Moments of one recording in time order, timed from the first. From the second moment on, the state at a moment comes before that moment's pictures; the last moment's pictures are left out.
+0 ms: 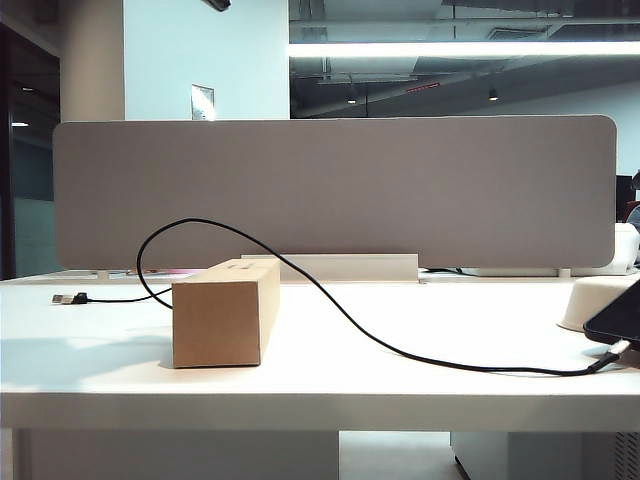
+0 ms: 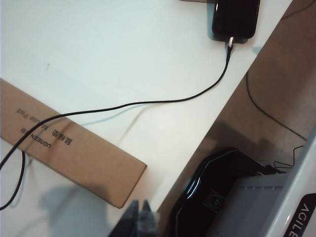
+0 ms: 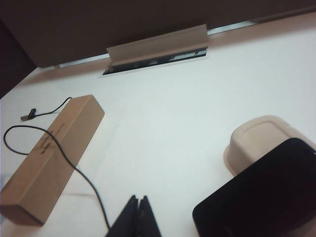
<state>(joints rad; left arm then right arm) -0.50 1.52 1.79 -1.22 0.36 0.36 -0.11 0.33 0.44 -0.32 -0.38 0.23</state>
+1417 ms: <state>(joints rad) -0.50 1.52 1.79 -1.26 0.36 0.36 -0.04 0.00 0.08 -0.06 -0.31 0.31</state>
